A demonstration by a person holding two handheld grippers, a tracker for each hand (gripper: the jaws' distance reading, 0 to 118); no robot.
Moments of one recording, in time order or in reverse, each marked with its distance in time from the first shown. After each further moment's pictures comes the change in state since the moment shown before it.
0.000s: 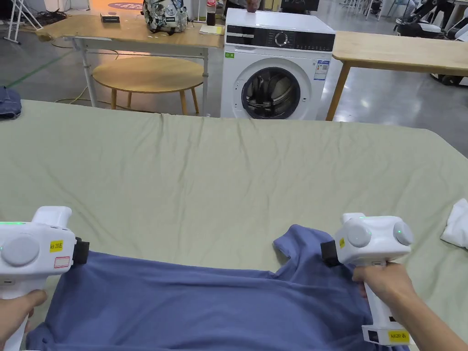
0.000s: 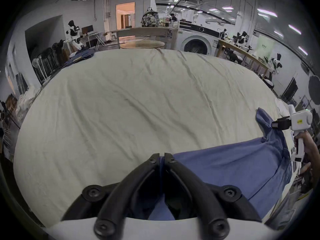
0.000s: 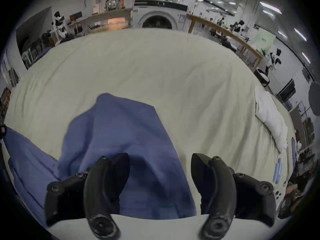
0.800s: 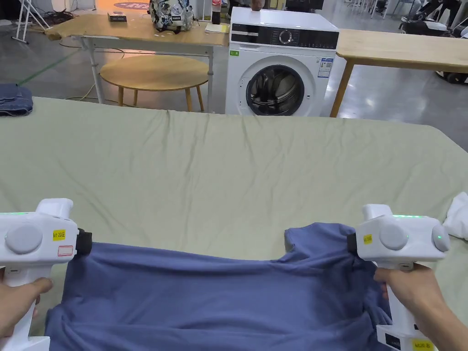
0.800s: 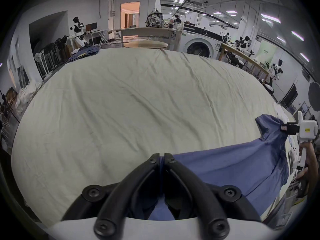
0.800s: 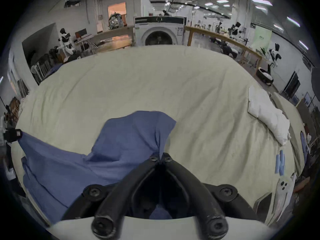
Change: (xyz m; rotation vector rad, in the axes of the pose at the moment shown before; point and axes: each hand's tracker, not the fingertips) left arm -0.010 -0.017 0.022 0.016 -0.008 0.042; right arm 0.014 -0.044 0.086 0.158 0.105 -0.064
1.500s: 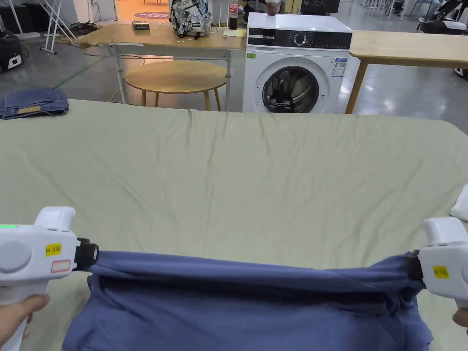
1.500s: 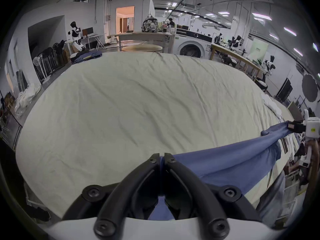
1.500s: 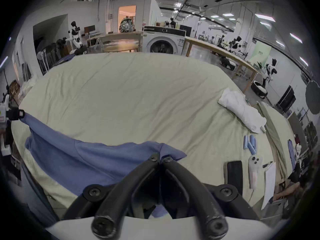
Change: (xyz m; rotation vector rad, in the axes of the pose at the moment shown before) left arm -0.019 -0.086 0.100 0.018 -0.033 -0.044; right arm 0.018 -0.101 0.136 0.035 -0.054 0.118
